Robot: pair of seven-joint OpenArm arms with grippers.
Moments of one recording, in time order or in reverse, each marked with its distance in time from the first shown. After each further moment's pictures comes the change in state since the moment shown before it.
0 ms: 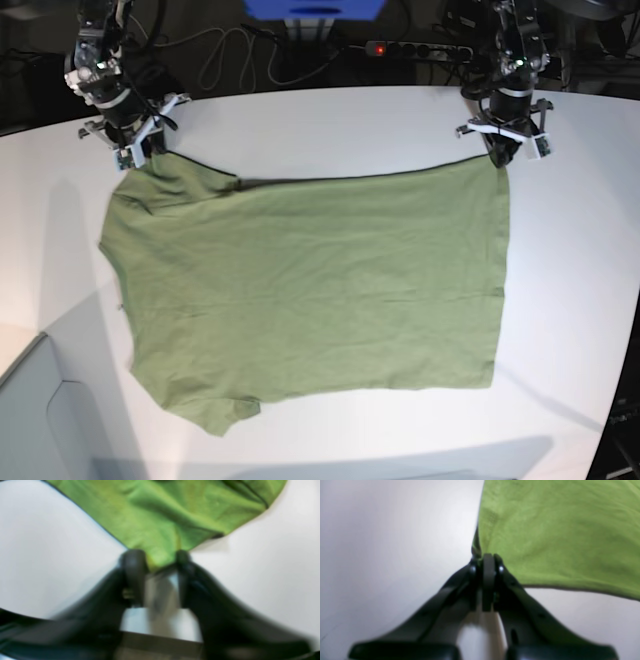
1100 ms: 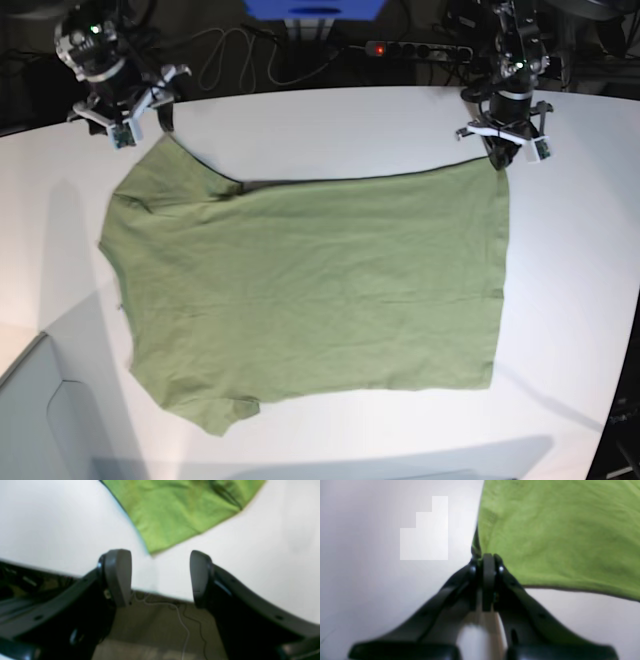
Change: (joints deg) left arm -0.7 0.0 0.0 0.0 0.1 0.0 0.4; right arm -8.8 -0.3 0.7 15.1 1.0 0.0 -3.4
